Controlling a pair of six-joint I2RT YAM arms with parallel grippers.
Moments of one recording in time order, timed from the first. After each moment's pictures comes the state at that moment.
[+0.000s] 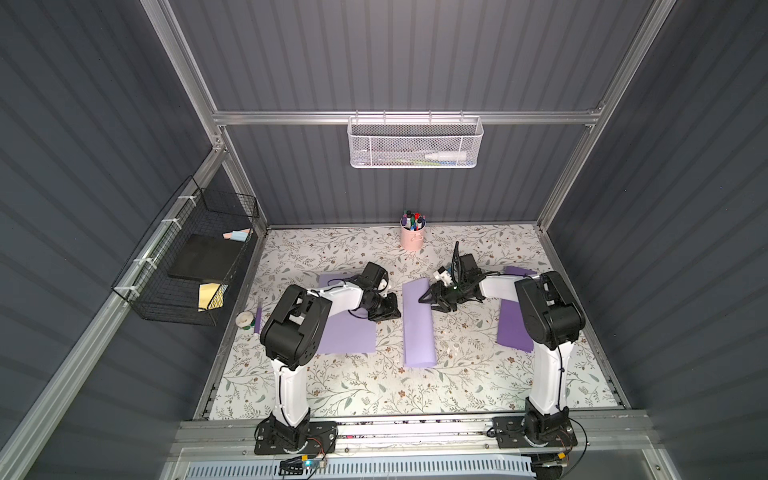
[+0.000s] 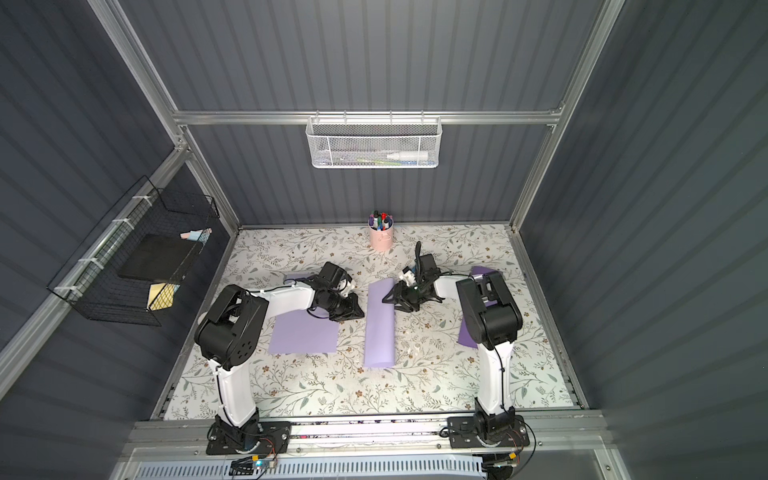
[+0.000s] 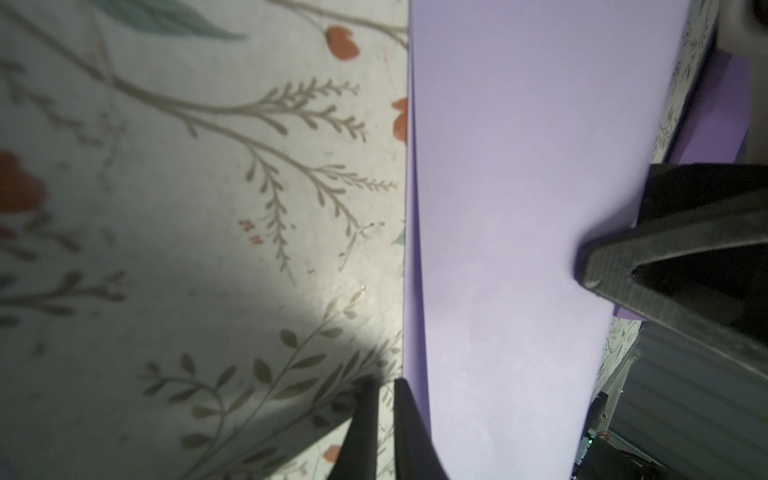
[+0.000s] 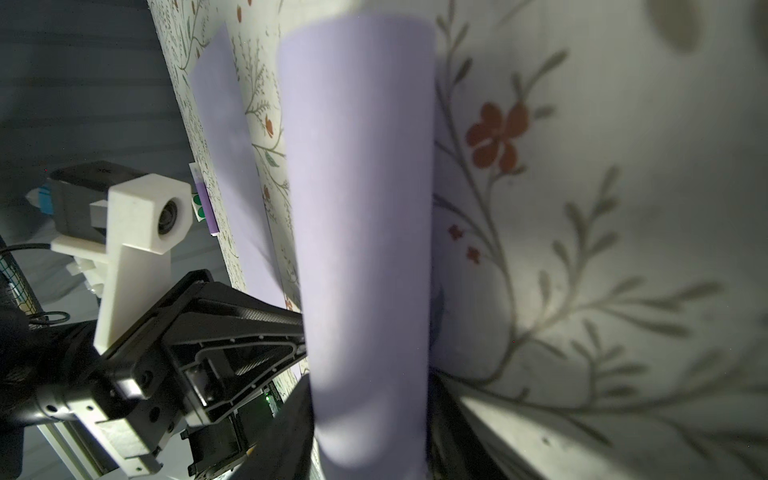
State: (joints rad) left arm -0.50 1.96 1.17 -0.34 0.52 -0.58; right arm 0.36 2.05 1.18 -0.22 -0.82 0.60
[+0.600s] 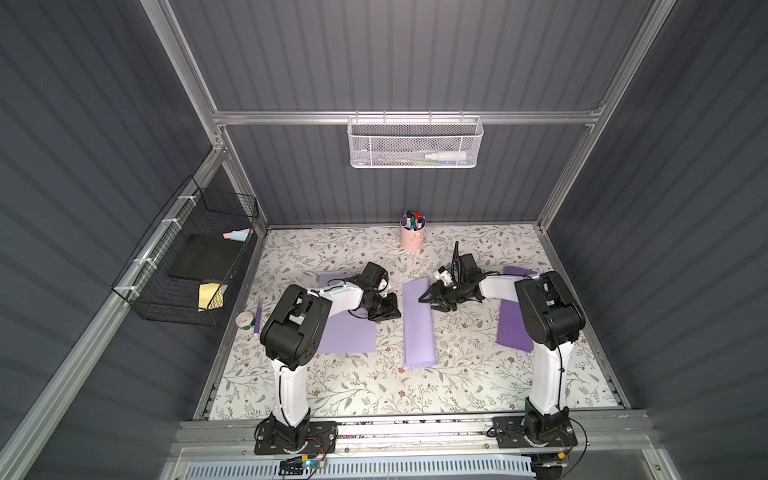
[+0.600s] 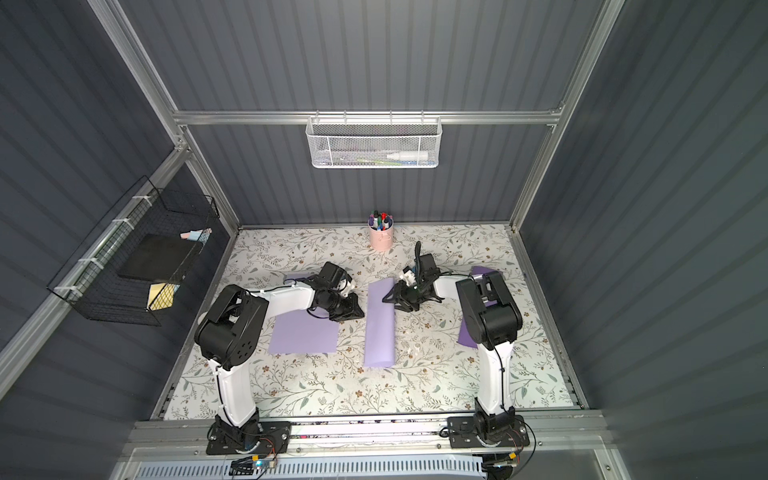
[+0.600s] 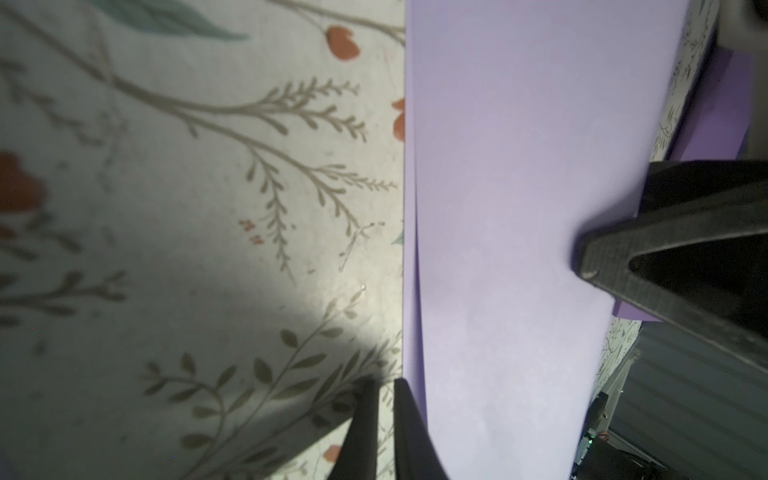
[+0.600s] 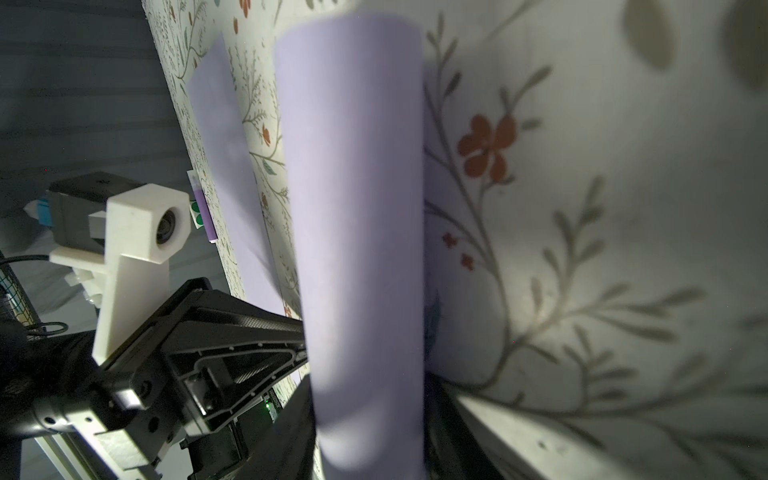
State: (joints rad) left arm -0.50 1.96 1.17 -0.34 0.52 -0.58; right arm 0.37 2.05 1.18 -0.21 -0.79 0.62
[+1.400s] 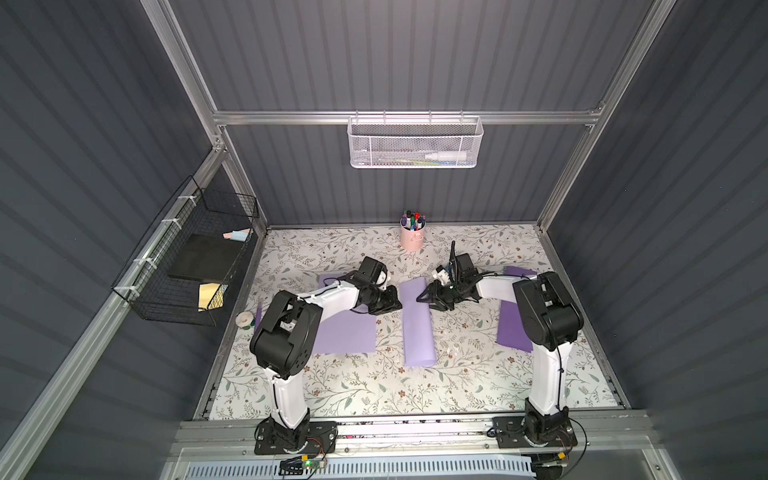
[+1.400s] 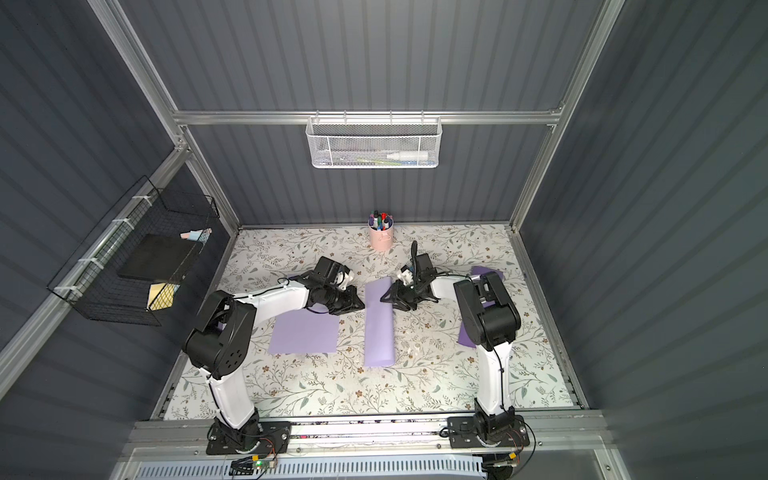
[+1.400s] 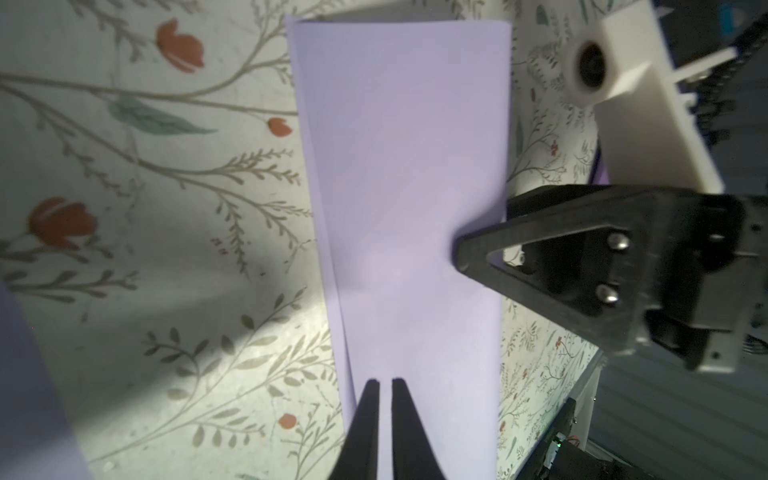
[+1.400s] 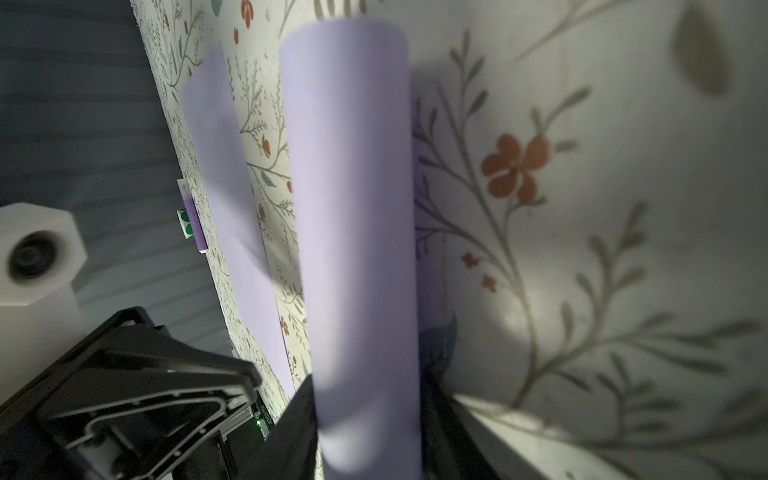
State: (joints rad) left arm -0.51 1.86 1.16 -0.28 0.52 -0.63; right arm 0.40 2.05 1.19 -0.20 -0.74 0.64
